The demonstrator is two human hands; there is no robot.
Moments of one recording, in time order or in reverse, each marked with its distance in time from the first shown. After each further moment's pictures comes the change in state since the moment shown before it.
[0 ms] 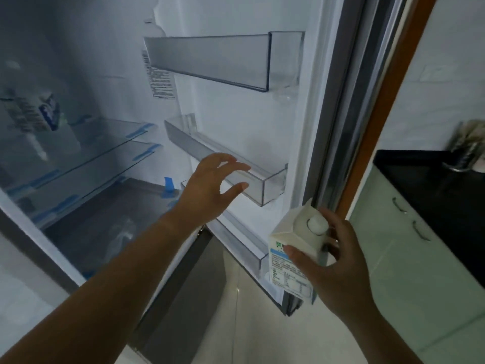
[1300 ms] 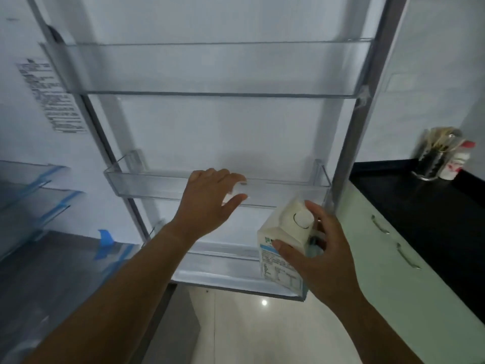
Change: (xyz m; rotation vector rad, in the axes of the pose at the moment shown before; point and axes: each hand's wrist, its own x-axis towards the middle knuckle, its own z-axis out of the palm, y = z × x) left_hand 0.182 -0.065 0.124 0.154 0.010 0.237; right_hand 0.195 0.082 0.009 -0.103 0.097 0.037
